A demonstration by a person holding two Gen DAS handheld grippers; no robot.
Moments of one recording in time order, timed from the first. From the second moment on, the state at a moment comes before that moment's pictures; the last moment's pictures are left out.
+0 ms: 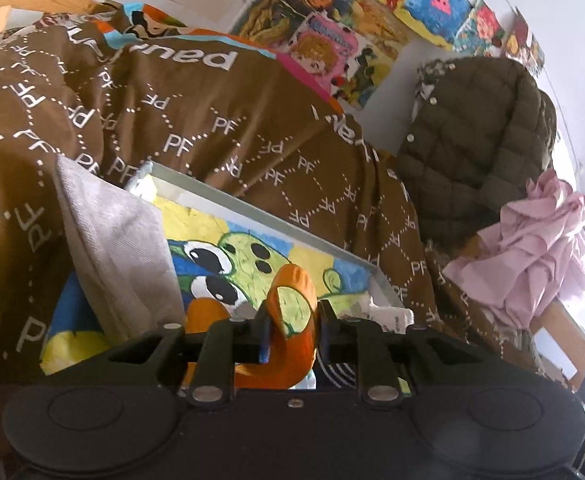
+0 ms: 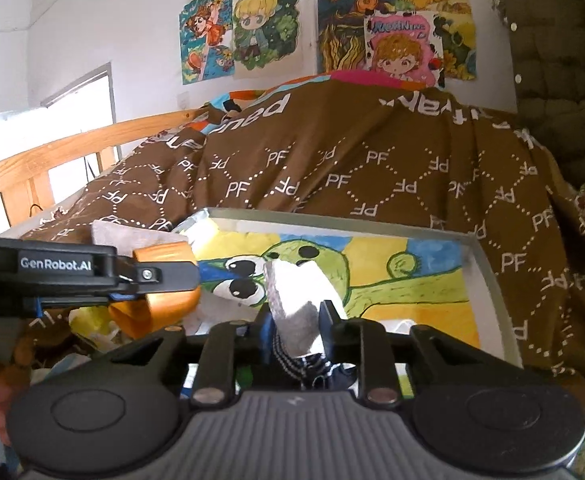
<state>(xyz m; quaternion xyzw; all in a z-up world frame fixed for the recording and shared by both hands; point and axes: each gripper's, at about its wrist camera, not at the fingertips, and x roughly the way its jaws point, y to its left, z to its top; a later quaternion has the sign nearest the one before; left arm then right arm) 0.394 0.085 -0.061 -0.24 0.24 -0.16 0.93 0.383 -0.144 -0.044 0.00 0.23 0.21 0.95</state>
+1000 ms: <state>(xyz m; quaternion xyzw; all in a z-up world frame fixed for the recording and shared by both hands) 0.372 0.085 -0.022 -0.26 0.23 -0.15 0.93 0.355 -0.175 0.001 0.06 0.23 0.21 0.95</state>
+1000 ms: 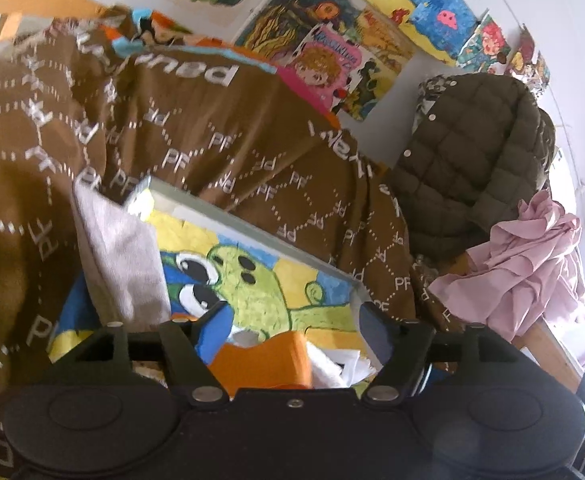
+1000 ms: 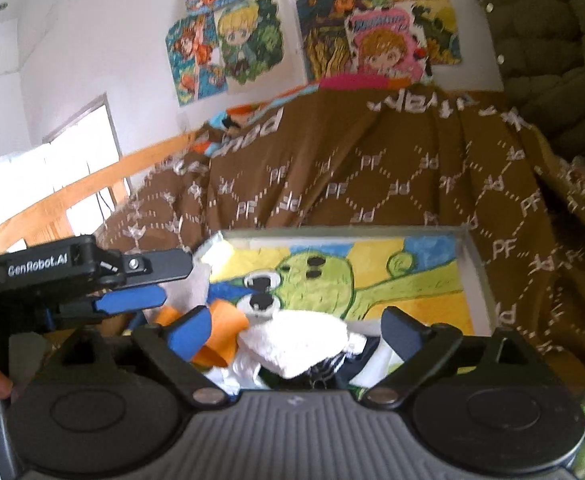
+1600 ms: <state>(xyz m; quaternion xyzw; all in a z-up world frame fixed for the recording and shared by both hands) 0.266 0.052 0.073 -0.16 0.12 -0.14 0.97 0.264 -0.221 0.079 0.08 0.11 0.17 0.98</state>
